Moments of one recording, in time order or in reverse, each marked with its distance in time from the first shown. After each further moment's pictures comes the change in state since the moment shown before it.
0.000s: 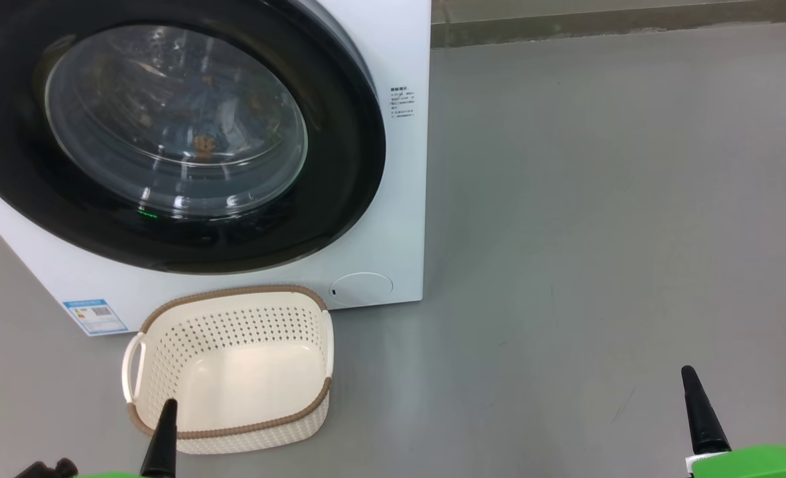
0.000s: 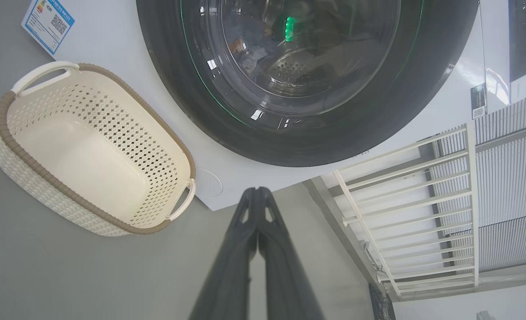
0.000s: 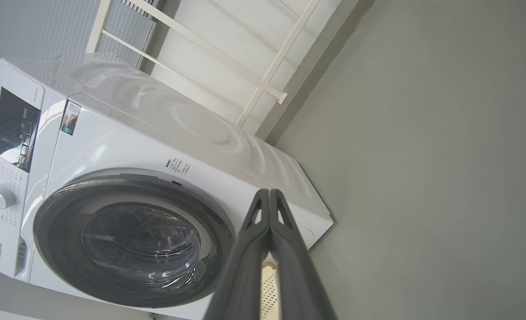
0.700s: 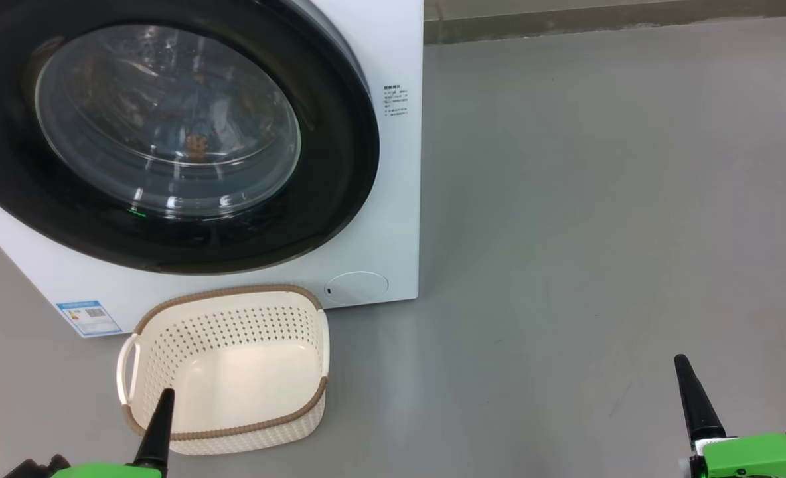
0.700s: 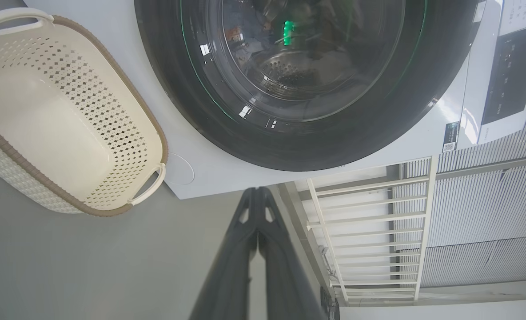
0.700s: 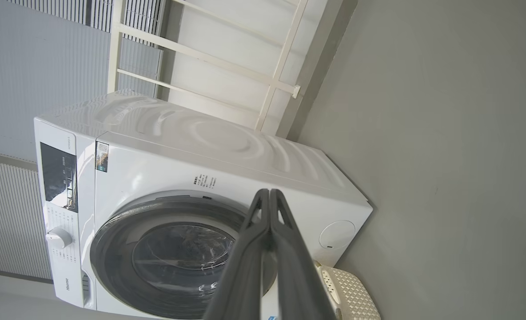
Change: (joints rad) left arm -0.033 0.001 0.024 0.008 -0.200 0.000 0.060; right arm -0.037 -0.004 0.013 0.021 0.244 0.000 0.060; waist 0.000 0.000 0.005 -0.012
